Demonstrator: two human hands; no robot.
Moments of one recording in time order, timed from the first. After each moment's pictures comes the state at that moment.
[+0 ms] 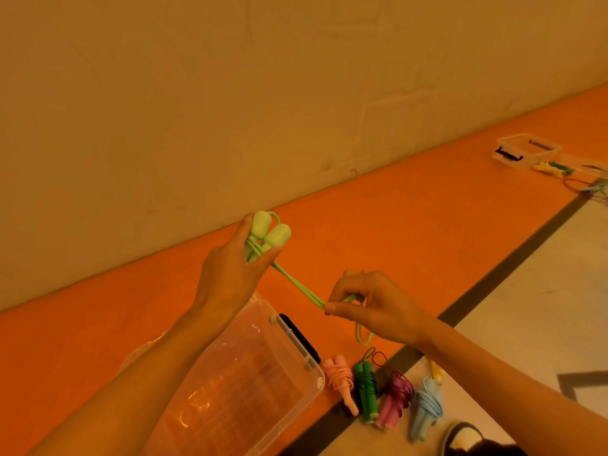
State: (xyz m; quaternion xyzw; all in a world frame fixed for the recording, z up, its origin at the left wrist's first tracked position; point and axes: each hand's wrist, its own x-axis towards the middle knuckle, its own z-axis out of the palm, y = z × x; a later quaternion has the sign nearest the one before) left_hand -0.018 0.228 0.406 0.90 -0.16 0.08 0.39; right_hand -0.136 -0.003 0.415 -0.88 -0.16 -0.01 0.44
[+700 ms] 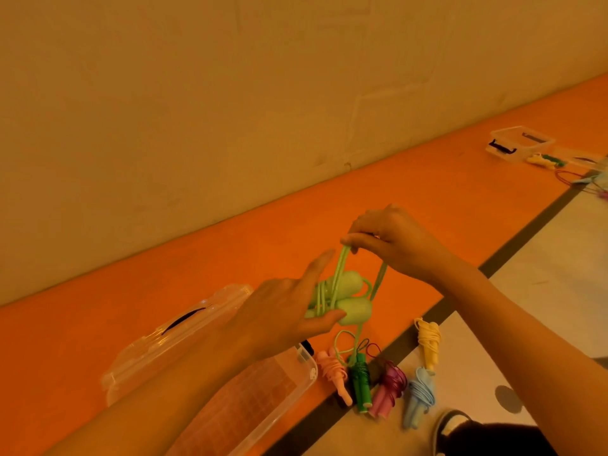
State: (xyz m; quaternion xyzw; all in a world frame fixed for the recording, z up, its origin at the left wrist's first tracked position) left_hand -0.093 0.187 0.413 0.87 -0.44 -0.02 0.20; right_hand -0.100 -0.056 0.459 -0.94 -0.21 -0.16 0.21
